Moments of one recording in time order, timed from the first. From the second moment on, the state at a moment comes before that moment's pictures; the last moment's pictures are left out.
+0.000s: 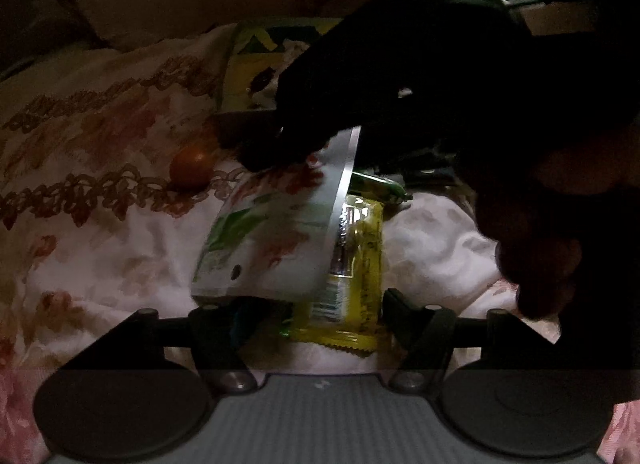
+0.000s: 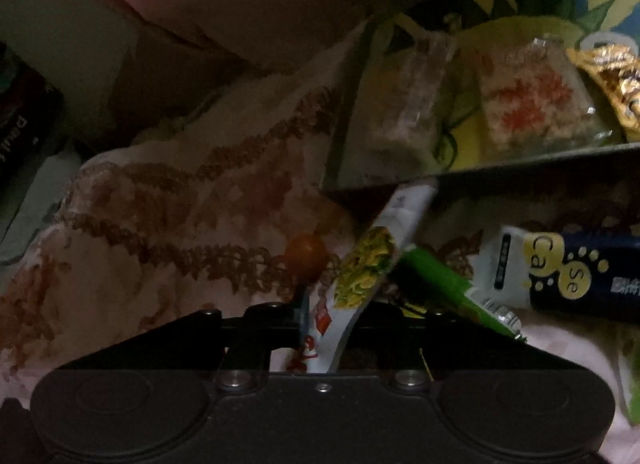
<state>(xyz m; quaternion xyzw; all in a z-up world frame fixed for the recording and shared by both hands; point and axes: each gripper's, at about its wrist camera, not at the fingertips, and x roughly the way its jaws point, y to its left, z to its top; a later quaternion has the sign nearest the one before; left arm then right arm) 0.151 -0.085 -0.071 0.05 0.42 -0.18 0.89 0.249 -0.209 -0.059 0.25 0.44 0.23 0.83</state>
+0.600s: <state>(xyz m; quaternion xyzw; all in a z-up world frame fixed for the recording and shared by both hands) 0.155 -0.109 -0.074 0.10 0.39 -0.19 0.89 0.239 -0.240 -0.020 0.23 0.37 0.19 0.88</state>
